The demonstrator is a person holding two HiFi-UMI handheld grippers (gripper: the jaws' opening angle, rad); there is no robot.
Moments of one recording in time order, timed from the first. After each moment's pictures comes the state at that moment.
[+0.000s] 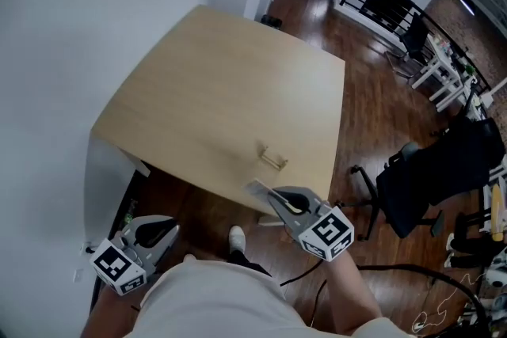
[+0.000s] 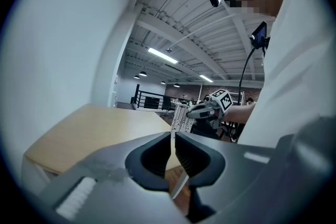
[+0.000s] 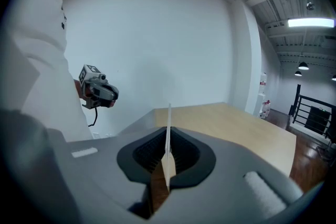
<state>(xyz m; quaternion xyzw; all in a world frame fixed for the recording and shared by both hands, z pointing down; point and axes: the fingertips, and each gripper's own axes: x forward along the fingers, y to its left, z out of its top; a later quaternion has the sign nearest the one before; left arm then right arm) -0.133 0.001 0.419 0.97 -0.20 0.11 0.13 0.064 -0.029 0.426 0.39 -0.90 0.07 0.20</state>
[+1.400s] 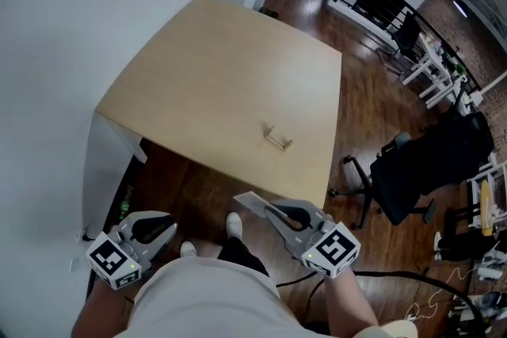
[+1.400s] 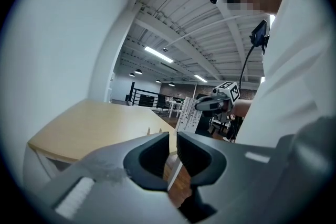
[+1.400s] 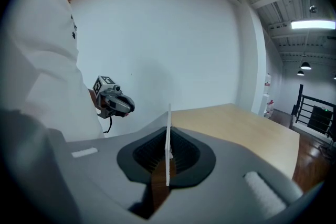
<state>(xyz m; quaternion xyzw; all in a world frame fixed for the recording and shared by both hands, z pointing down) -0.189 0.051 0.441 0.97 -0.17 0.11 0.14 -0.013 0.060 0.404 0.38 -0.90 0.07 0.20</state>
